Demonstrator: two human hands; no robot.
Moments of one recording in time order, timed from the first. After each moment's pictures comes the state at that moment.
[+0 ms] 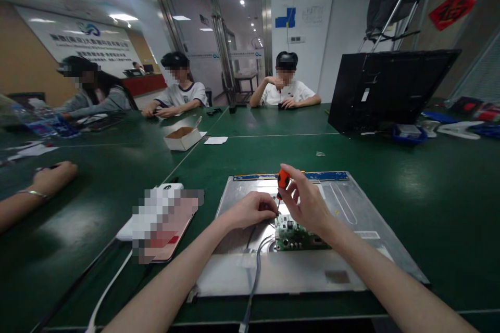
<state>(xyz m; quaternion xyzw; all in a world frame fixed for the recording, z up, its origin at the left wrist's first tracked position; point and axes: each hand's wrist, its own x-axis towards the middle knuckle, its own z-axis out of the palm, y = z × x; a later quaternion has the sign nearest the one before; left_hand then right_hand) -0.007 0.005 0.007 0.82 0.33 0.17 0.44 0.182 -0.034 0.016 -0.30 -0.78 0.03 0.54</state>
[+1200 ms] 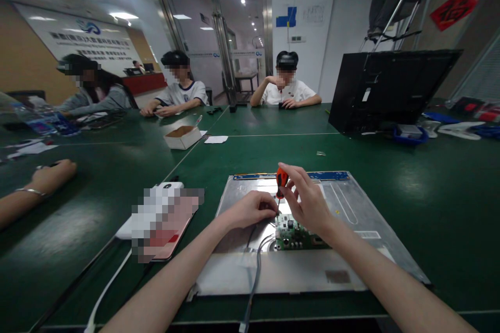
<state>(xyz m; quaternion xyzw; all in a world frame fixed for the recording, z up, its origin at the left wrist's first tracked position) -0.008 0.005 0.005 0.83 0.32 0.18 0.42 0.183 -0.037 0.021 -0.31 -0.79 0.02 0.53</state>
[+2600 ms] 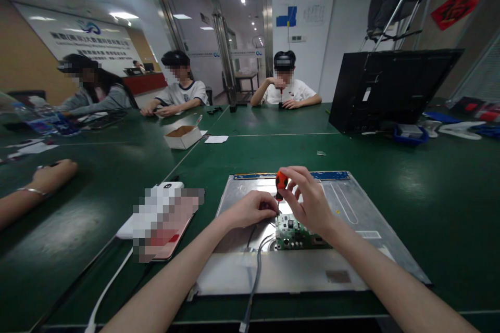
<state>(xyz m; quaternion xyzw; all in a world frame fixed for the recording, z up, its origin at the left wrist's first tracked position) -0.008 0.005 0.005 0.83 0.33 0.17 0.41 0.185 -0.037 0.019 -0.31 -0.78 0.02 0.54</state>
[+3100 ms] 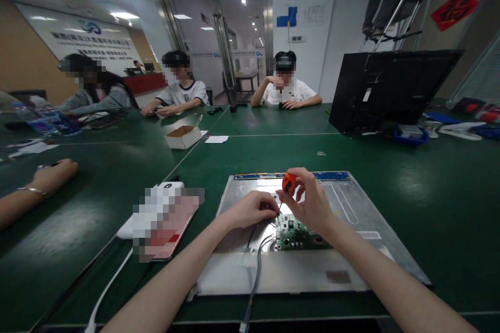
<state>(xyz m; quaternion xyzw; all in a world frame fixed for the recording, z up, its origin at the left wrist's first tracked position) -0.008 0.003 0.009 0.84 0.33 0.16 0.40 0.183 -0.034 0.015 -0.32 -0.76 0.01 0.57</state>
